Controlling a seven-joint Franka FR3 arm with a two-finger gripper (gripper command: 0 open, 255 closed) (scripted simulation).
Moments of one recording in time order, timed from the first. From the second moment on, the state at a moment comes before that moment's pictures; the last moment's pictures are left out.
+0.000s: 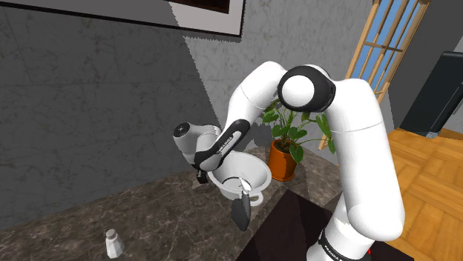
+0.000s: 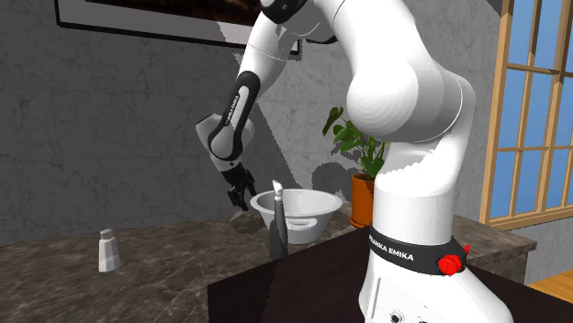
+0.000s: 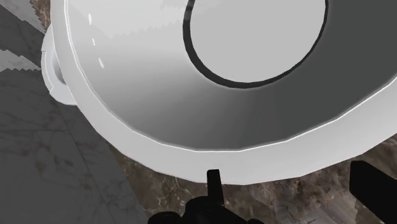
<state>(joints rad) 0.05 0.55 0.07 -1.97 -0.74 2.33 0.03</state>
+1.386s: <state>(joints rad) -0.02 0.80 0.16 -1.75 -0.62 2.38 -0.24</state>
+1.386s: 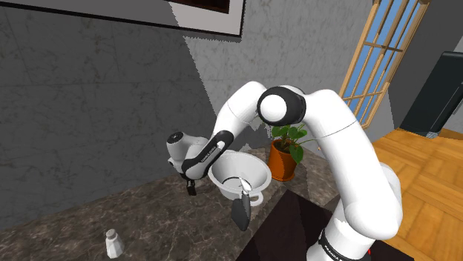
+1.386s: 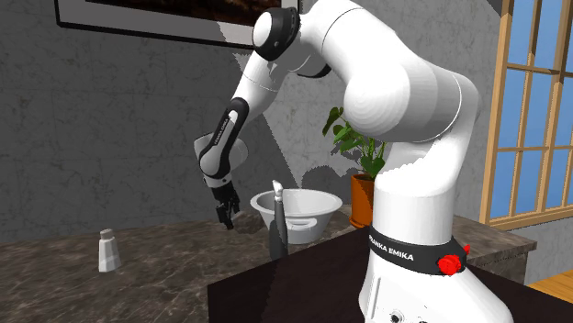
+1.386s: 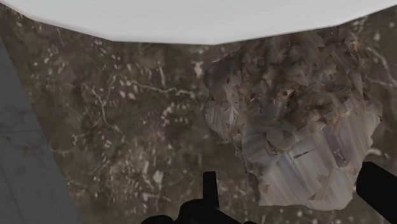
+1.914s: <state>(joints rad) -0.02 0.80 0.16 -1.75 -0.62 2.39 -0.24</state>
